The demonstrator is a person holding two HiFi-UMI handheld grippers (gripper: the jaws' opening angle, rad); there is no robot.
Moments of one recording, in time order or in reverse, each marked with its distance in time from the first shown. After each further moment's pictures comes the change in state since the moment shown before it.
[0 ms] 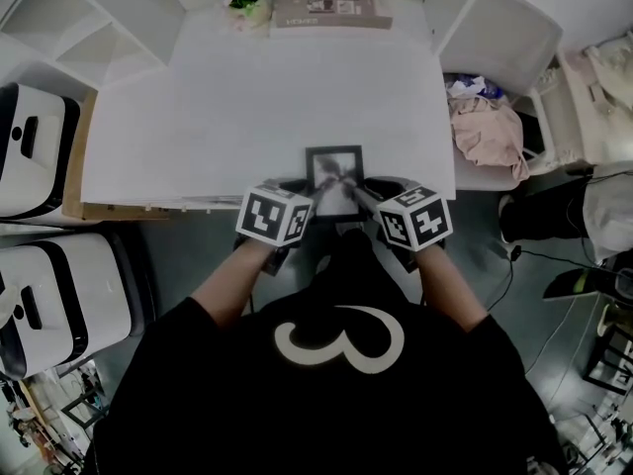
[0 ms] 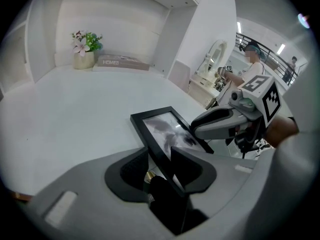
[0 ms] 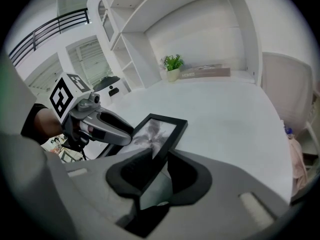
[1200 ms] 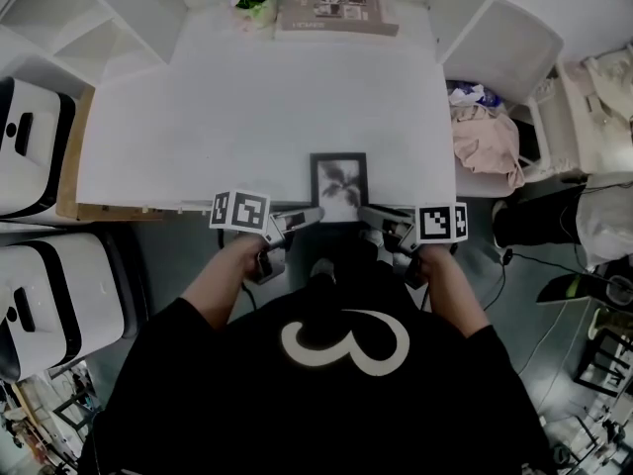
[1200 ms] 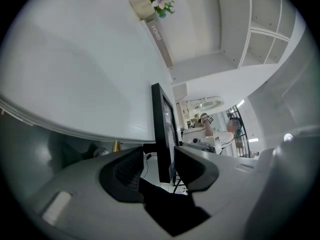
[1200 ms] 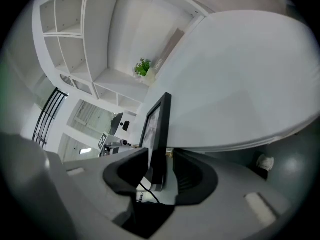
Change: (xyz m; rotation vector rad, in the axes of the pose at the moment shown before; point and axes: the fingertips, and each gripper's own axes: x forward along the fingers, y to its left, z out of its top) left arm 0.002 -0.010 -0.030 -0.635 -0.041 -0.581; right arm 0.003 0.007 -0.031 0.658 -0.063 0.391
